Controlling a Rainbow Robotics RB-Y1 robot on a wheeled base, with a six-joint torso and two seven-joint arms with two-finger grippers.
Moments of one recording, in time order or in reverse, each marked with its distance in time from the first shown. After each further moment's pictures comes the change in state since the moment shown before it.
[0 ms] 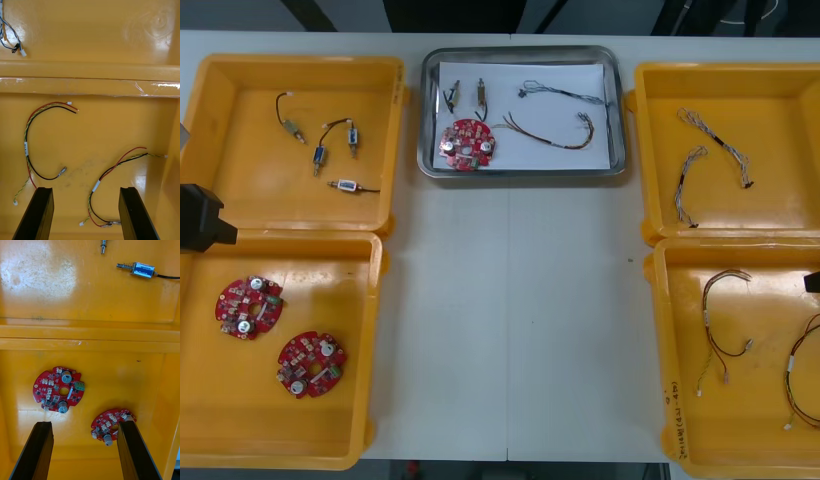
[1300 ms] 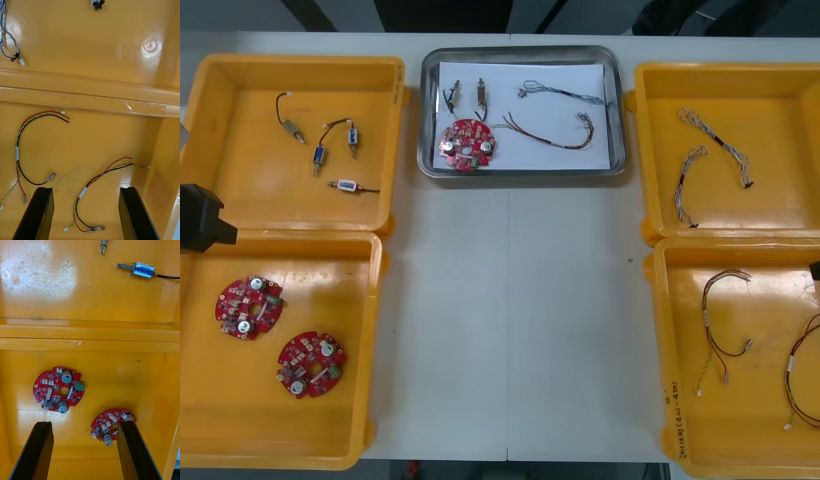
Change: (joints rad) right arm -0.034 -0.025 0.022 0.000 0.037 0.000 0.063; left arm 0.000 0.000 0.000 0.000 0.000 0.000 0.000
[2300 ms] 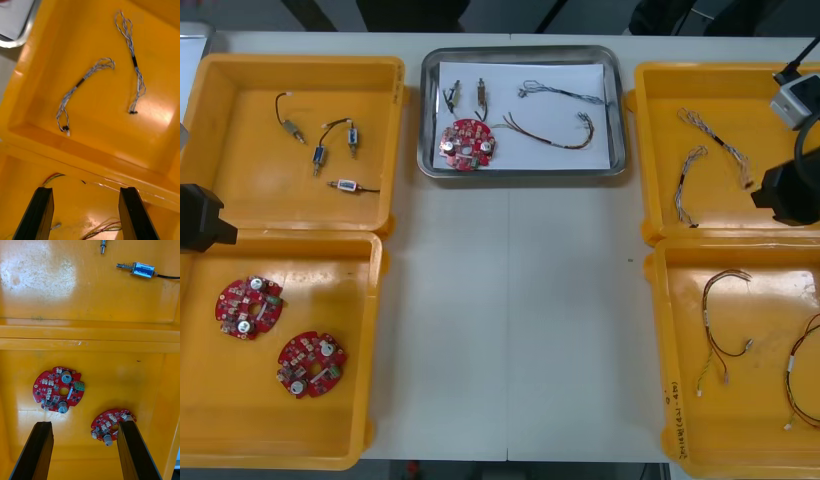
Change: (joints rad) right arm -0.254 0.005 0.188 -0.004 0.072 0.000 0.097; left arm 0.000 0.000 0.000 0.000 0.000 0.000 0.000
